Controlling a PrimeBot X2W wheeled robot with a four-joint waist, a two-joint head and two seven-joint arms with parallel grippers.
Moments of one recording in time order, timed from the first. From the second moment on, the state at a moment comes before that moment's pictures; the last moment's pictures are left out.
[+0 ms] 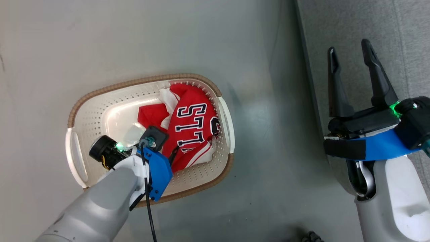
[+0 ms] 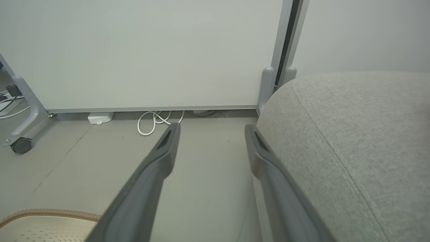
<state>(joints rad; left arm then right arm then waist) -0.81 0.24 -1.22 1.01 -0.74 -0.13 -0.09 -0.43 -0.05 0.03 0.03 0.10 0.13 -0.26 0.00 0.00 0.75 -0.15</state>
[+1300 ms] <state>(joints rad) -0.94 0.31 -1.28 0.89 -0.86 -0.13 0.10 -0.49 -0.05 0.03 -0.06 0.09 0.13 -0.26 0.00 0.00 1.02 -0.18</state>
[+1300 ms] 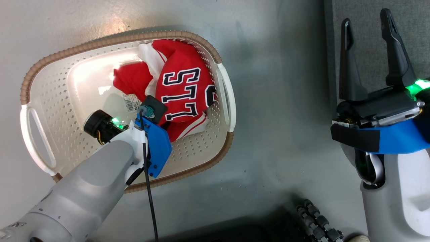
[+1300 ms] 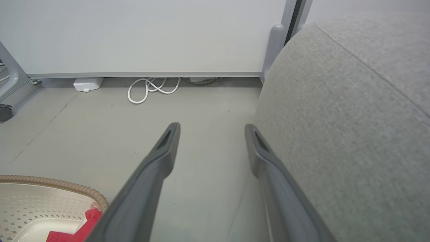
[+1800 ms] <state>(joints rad) -0.92 0.30 -1.28 0.81 -0.85 -0.13 0.10 -0.49 -0.05 0.02 -0.04 0.09 0.13 -0.26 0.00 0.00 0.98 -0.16</state>
